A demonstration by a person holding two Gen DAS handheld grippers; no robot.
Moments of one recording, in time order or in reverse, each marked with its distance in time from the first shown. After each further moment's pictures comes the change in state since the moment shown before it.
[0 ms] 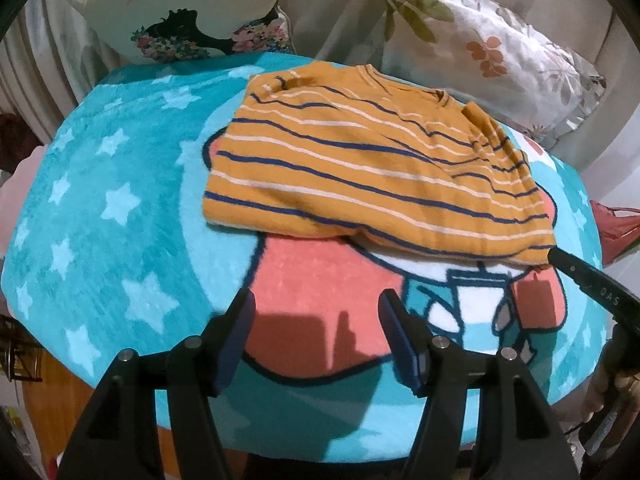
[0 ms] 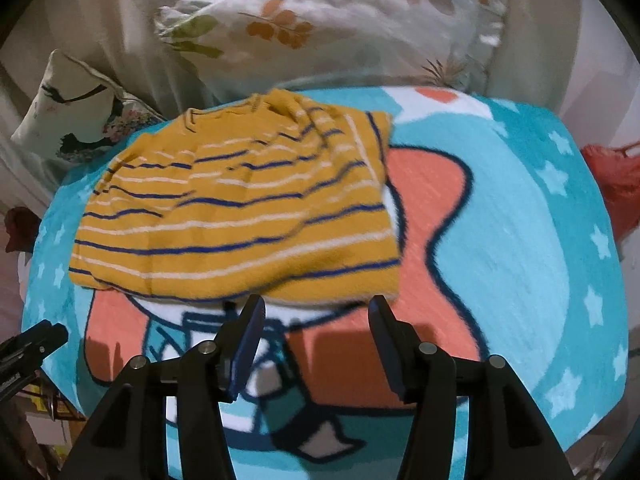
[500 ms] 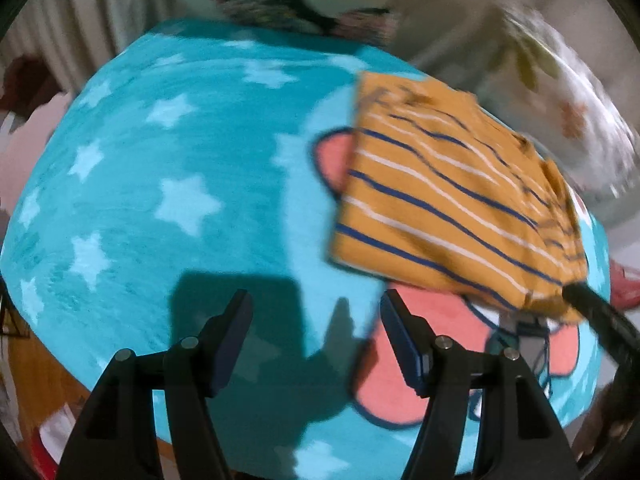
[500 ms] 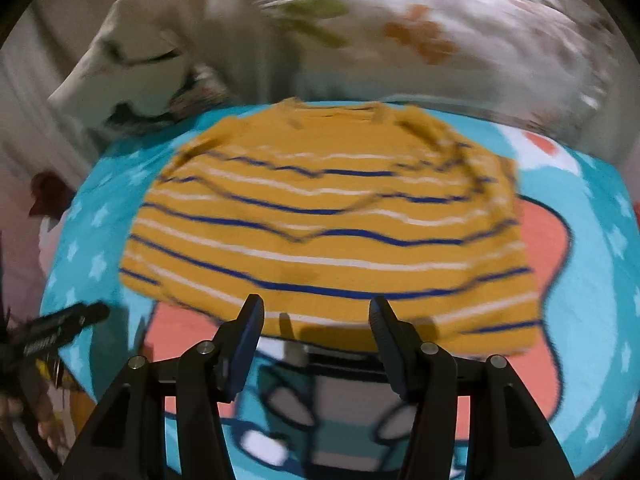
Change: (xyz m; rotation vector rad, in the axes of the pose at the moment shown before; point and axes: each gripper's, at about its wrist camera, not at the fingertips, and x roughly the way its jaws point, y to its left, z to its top) left arm 0.031 0.120 0.037 -0.200 0.064 0.015; right arm 0.022 0.119 0.026 -0.158 0.031 0.114
